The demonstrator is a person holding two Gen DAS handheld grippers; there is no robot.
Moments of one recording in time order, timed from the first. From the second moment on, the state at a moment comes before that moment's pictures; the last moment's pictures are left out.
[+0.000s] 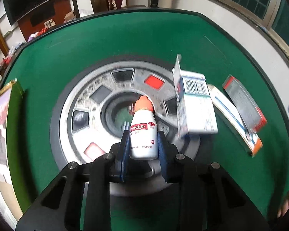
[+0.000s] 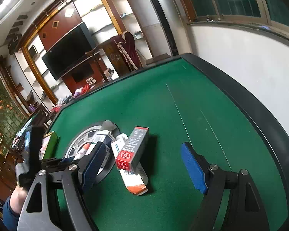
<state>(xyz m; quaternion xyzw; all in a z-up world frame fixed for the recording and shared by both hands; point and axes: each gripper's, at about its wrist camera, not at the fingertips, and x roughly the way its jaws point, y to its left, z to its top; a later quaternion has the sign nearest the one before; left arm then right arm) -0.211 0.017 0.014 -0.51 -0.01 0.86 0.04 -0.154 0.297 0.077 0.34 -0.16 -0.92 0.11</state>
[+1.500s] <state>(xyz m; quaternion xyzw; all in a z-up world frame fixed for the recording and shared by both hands) -0.144 0.011 0.006 -0.47 0.03 0.88 0.04 -0.153 0.179 0.038 0.44 0.01 -0.87 0.21</state>
